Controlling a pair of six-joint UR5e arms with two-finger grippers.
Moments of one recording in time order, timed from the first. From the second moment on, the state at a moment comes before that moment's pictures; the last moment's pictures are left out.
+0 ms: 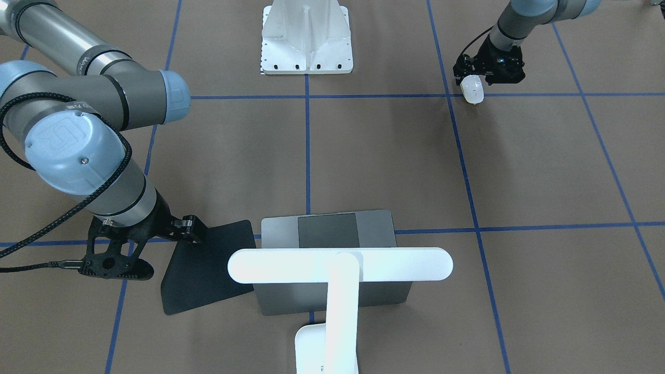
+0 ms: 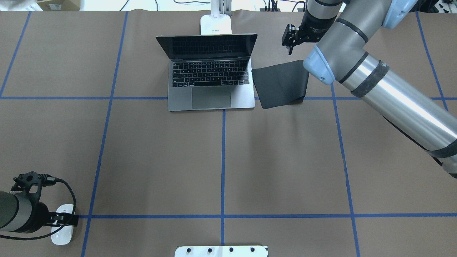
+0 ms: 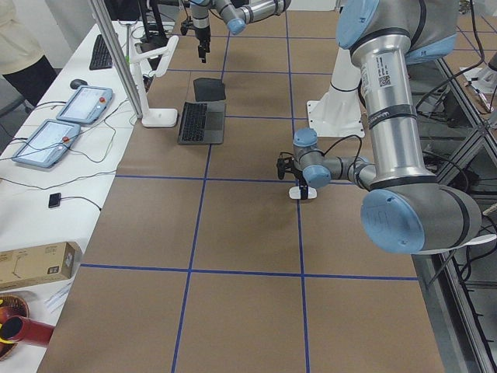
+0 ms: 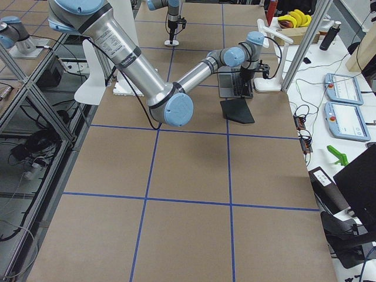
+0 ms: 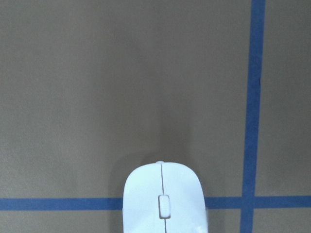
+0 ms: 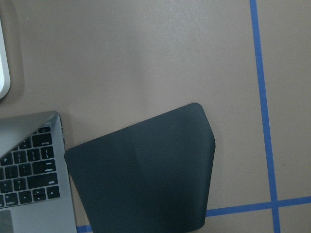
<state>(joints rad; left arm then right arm) -0.31 -1.23 -2.06 -2.18 -1.88 -1.33 0.96 -0.78 1.41 -1.72 2.13 0.86</state>
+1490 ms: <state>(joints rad) -0.32 -1.27 -2.07 -2.19 -1.91 -1.32 1.16 -1.03 1.52 -1.73 2.24 0.47</state>
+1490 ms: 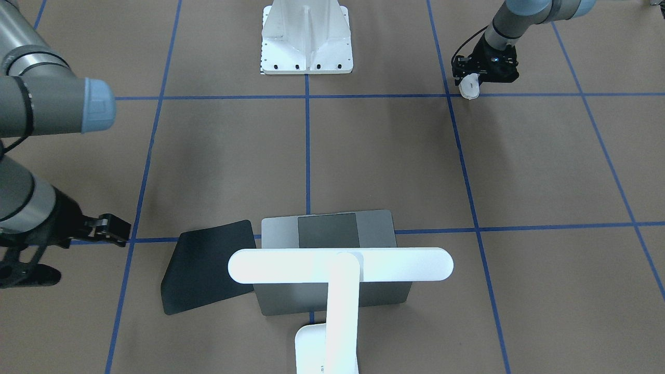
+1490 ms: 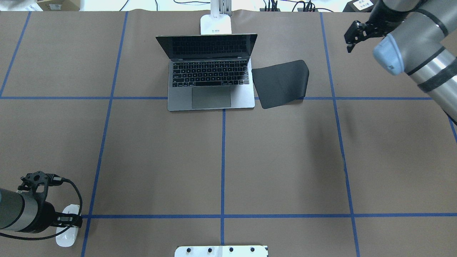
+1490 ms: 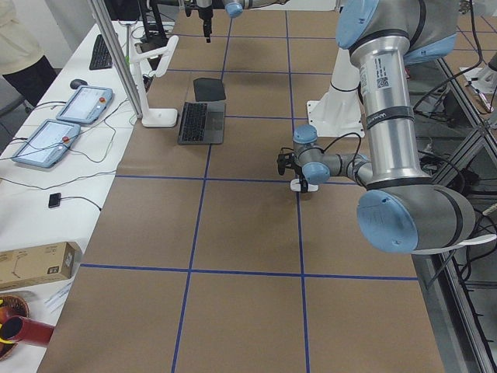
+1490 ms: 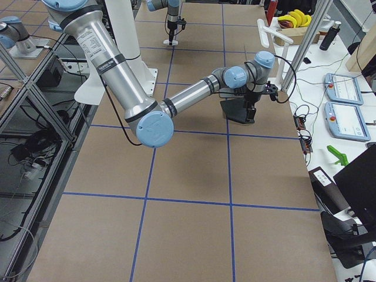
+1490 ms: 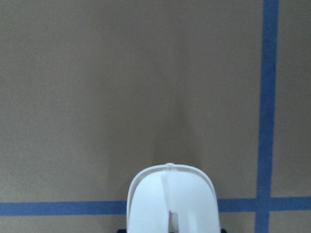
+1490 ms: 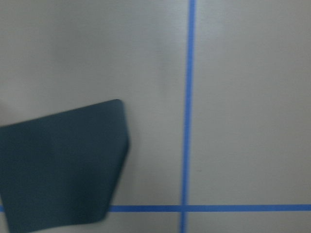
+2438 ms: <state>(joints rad) -0.44 -1.70 -2.07 -1.82 -1.93 -1.32 1.44 -1.39 1.55 -1.72 2.26 -0.09</state>
